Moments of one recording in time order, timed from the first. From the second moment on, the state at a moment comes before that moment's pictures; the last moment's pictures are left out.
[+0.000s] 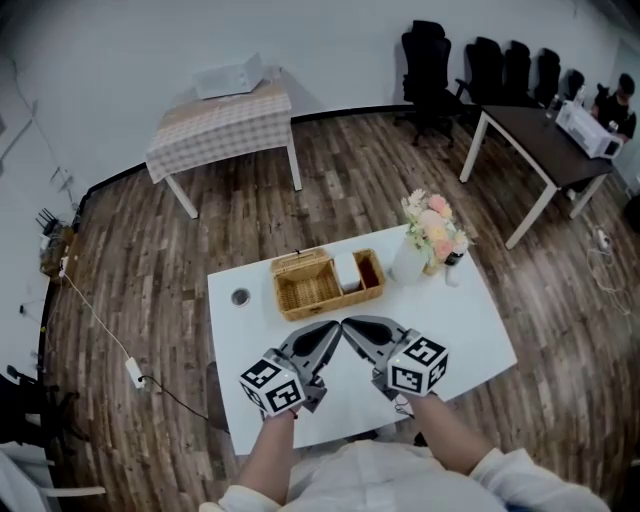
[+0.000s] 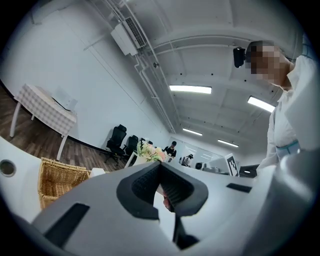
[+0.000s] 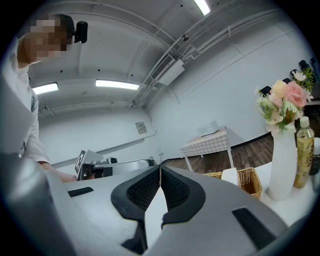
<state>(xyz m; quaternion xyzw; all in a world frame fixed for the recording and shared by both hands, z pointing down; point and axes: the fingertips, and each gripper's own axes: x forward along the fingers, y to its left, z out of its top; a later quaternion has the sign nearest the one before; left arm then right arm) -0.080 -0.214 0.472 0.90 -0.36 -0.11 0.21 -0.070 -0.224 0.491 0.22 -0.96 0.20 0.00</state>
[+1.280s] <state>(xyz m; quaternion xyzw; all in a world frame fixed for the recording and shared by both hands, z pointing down) -0.113 -0.247 0.520 0.89 -0.34 -0.13 0.27 -0.075 -0.302 0.566 0.31 -0.92 0.20 0.11</state>
